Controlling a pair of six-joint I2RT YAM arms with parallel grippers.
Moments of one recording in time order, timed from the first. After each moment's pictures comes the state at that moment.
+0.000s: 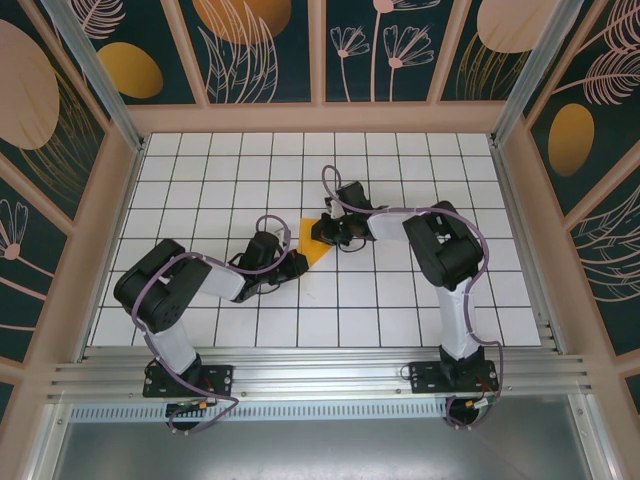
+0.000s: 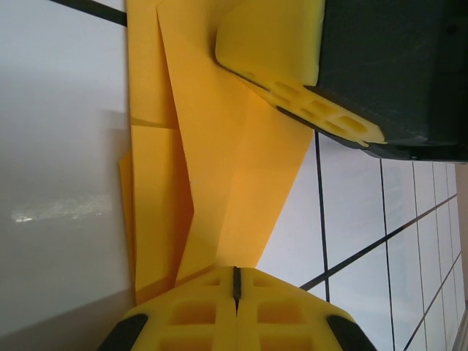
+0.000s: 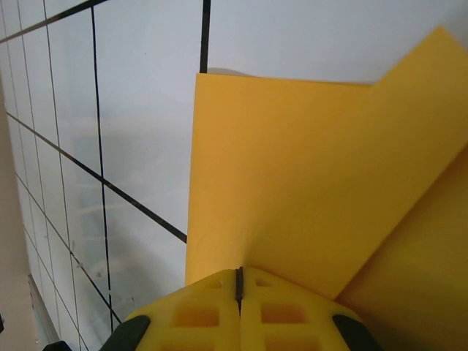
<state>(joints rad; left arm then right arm) -0.61 1.77 0.54 0.56 0.32 -0.90 0.57 2.10 1.22 -0.01 -0.56 0.70</state>
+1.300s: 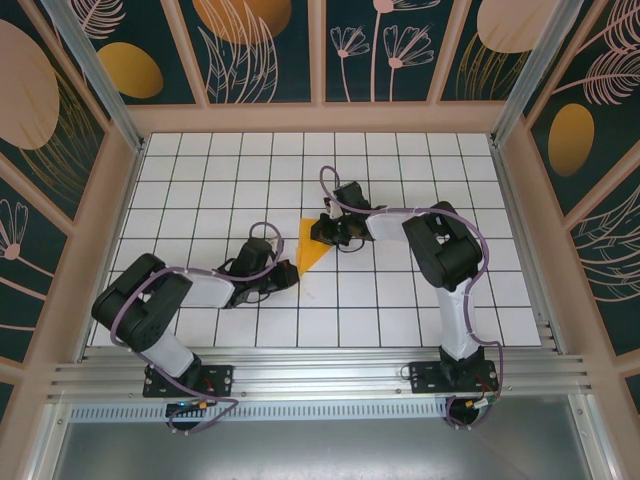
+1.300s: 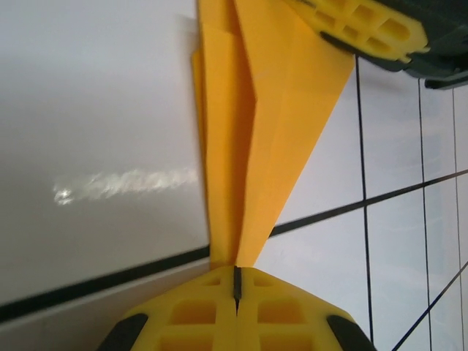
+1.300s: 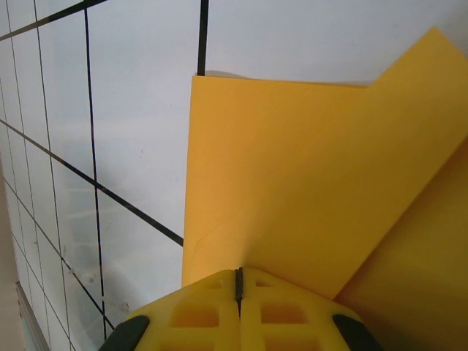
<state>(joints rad) -0.61 1.60 0.46 0.35 0.31 -0.82 0.58 2.10 1.23 -0.04 -0.52 0.70</state>
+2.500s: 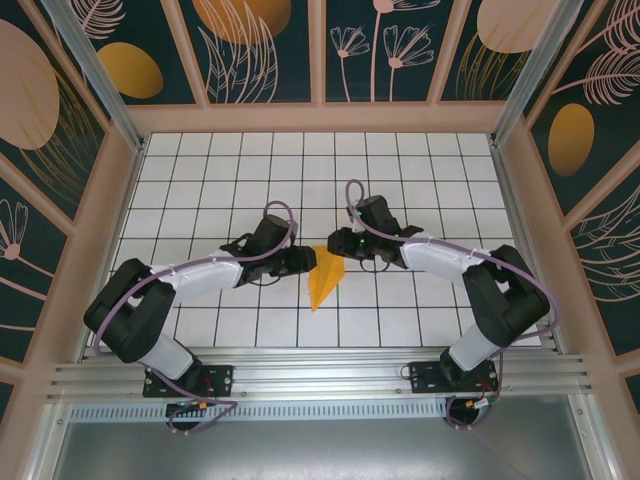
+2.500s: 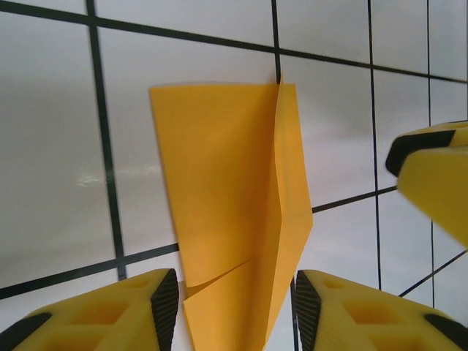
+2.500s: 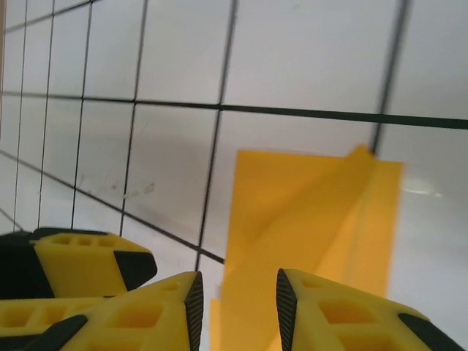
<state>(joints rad) -0.69 1.56 0.78 -0.08 0.23 -0.80 0.61 1.57 0.85 -0.12 -0.34 0.68</state>
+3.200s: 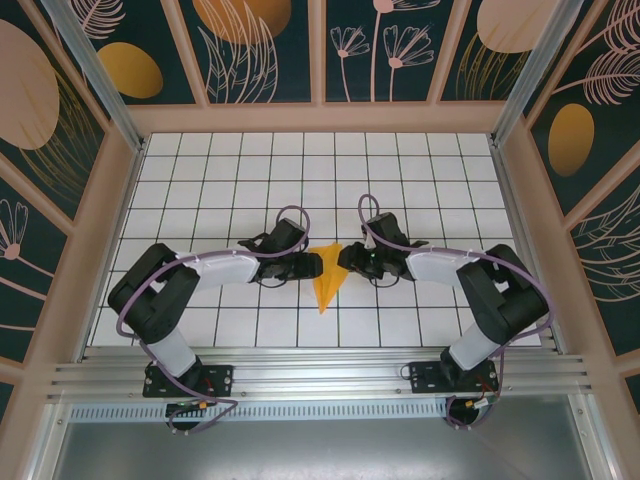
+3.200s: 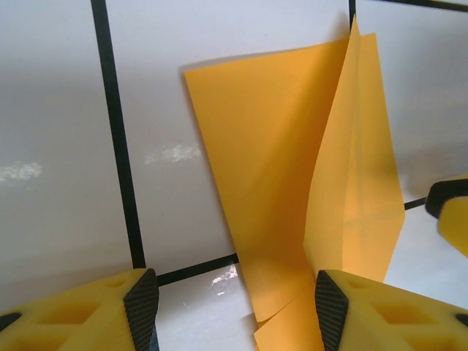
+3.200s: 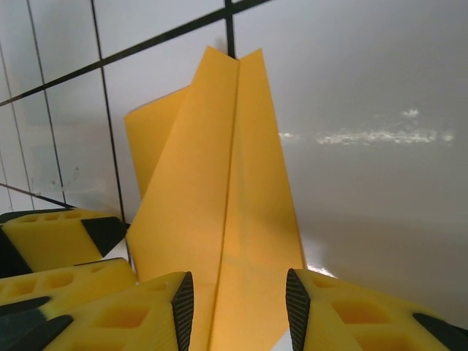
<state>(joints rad) -0.72 1.69 0.85 -0.16 0.15 -0.74 0.57 1.60 0.70 -0.02 -0.39 0.82</state>
